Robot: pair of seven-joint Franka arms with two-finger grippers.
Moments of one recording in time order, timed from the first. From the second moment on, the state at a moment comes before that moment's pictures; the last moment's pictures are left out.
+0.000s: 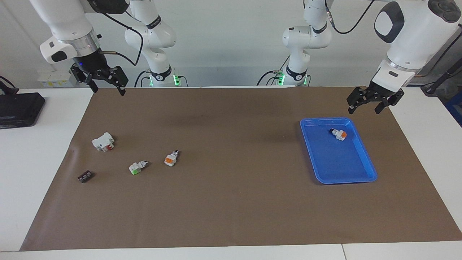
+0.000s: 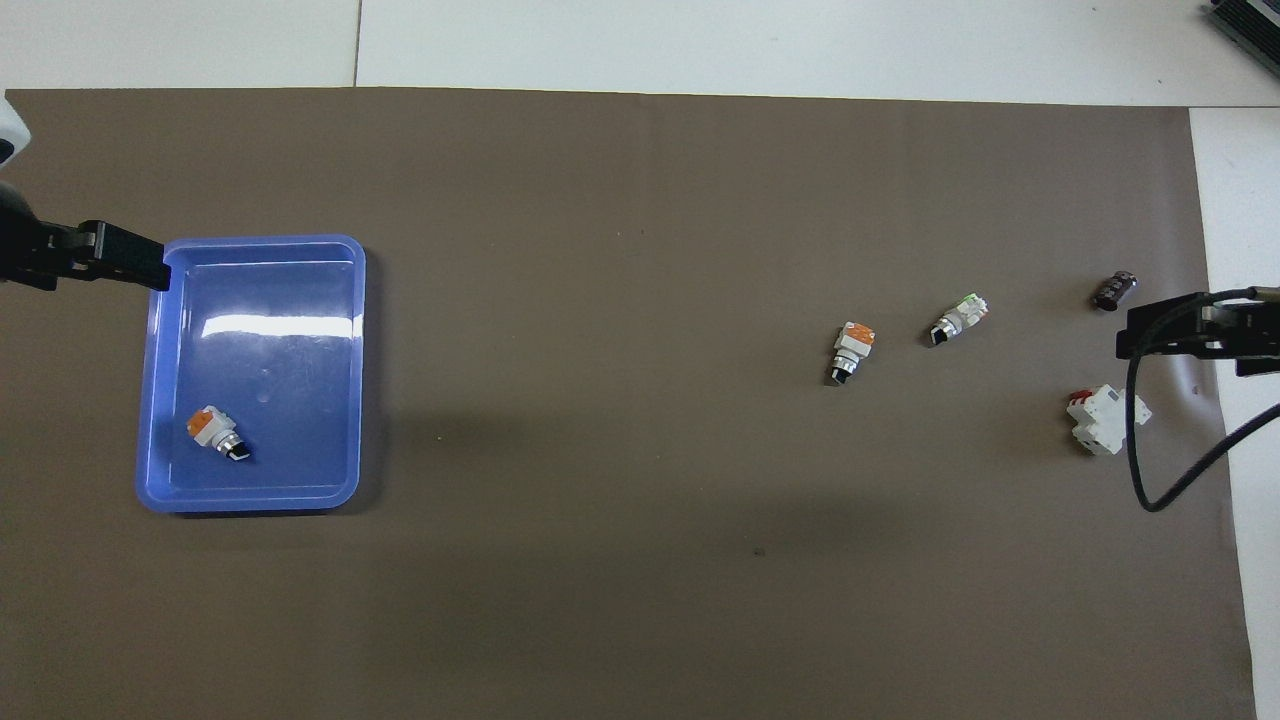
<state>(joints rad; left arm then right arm) -0.10 0.09 0.07 -1.51 -0.02 1.62 0.04 0.00 -0.09 -0.01 -1.65 -0.01 1.56 0.15</state>
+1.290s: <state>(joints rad) -0.10 0.09 0.07 -1.51 -0.02 1.62 0.04 0.11 -0.06 0.01 -1.94 0.01 1.98 0.33</state>
